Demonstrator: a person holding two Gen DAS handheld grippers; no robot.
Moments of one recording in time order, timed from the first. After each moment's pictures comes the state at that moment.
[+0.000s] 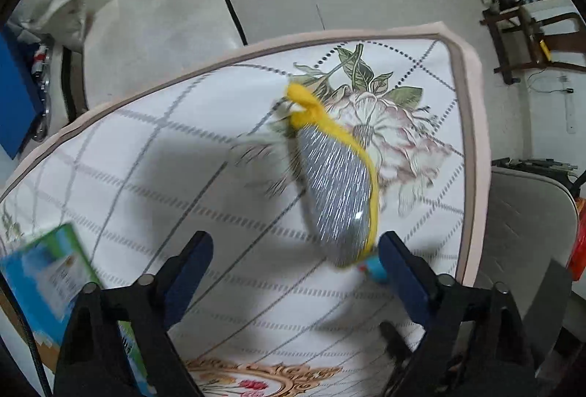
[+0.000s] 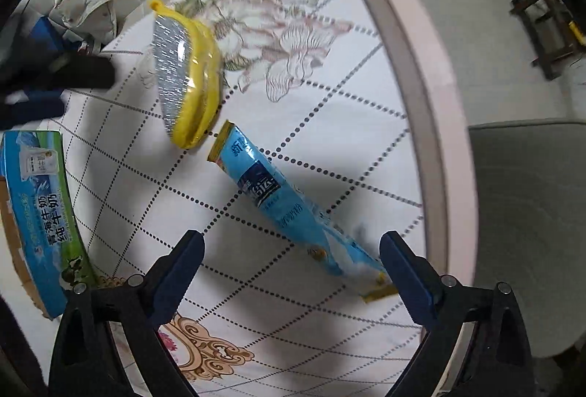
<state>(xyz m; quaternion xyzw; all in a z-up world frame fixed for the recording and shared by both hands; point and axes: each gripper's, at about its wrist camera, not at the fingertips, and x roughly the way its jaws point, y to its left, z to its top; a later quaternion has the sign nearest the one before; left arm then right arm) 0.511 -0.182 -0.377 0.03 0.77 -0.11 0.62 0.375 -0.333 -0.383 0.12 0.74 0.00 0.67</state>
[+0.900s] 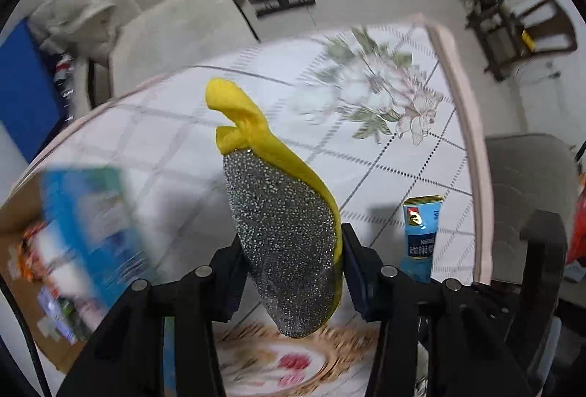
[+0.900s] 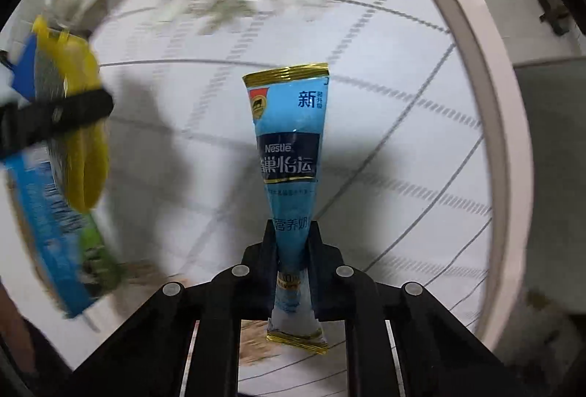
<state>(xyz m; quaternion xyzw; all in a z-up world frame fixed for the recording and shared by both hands) 0.412 -0.086 -0.292 0.04 0.71 -0.13 0.69 0.323 -0.276 -0.362 0.20 0.74 0.00 0.64</state>
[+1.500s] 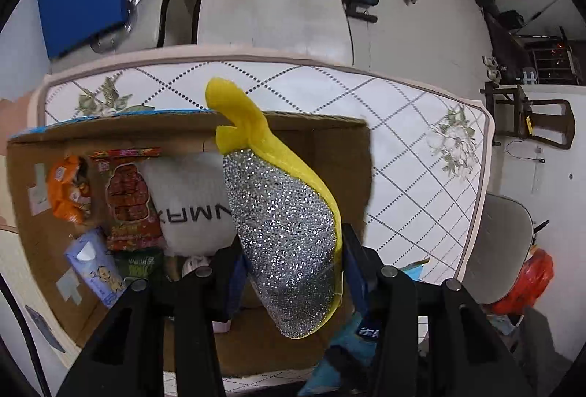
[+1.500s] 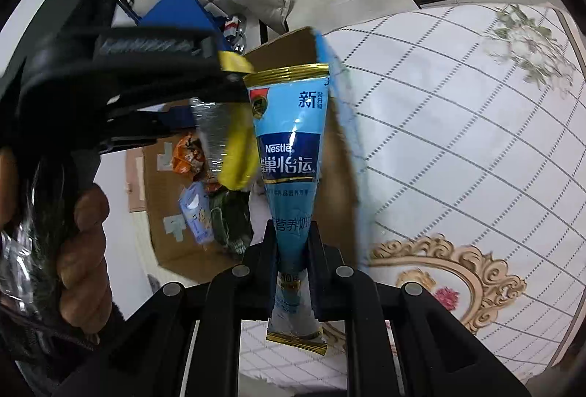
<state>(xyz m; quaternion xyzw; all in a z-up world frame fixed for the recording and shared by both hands) 0.450 0.135 -0.281 -0.13 0.75 -0.08 0.64 0.342 0.011 -0.259 0.19 0.69 0.13 0.69</state>
